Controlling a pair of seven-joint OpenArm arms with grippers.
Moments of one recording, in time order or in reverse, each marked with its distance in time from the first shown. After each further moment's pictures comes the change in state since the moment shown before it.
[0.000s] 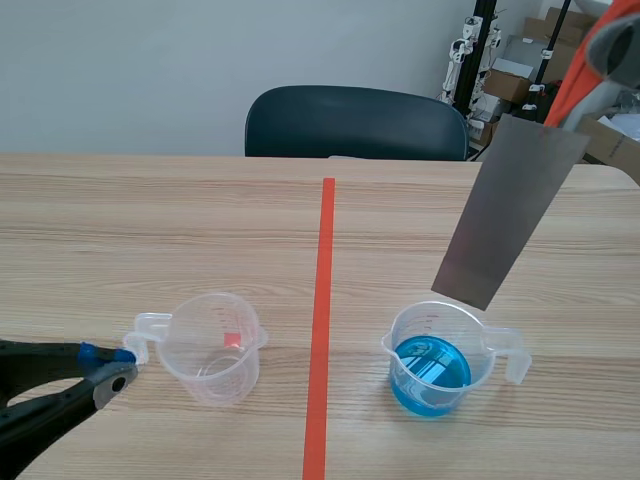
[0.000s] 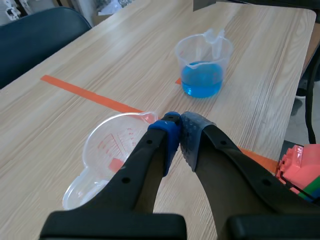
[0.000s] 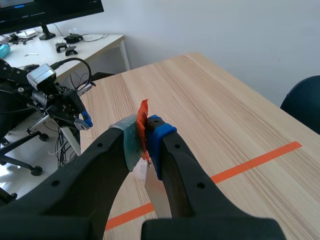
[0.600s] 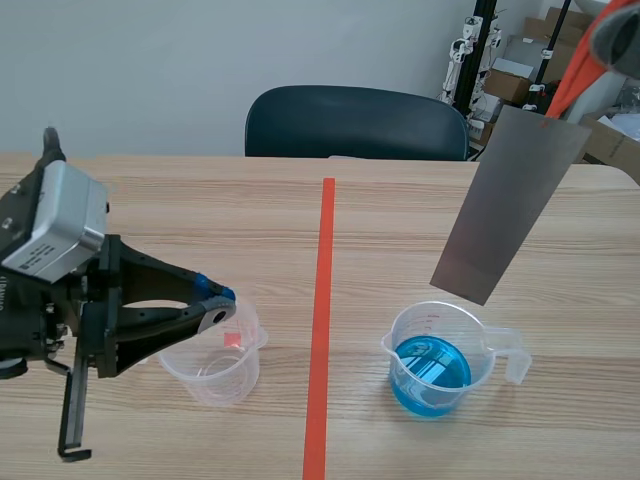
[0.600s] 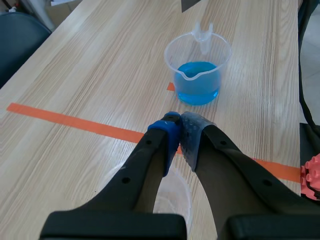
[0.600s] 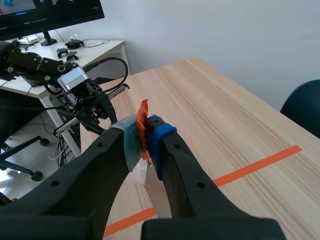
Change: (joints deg) left arm -29.5 -4.2 20.8 2.7 -10.4 -5.6 22.2; right arm 0.0 0.3 -0.5 0.0 0.2 0.0 2.0
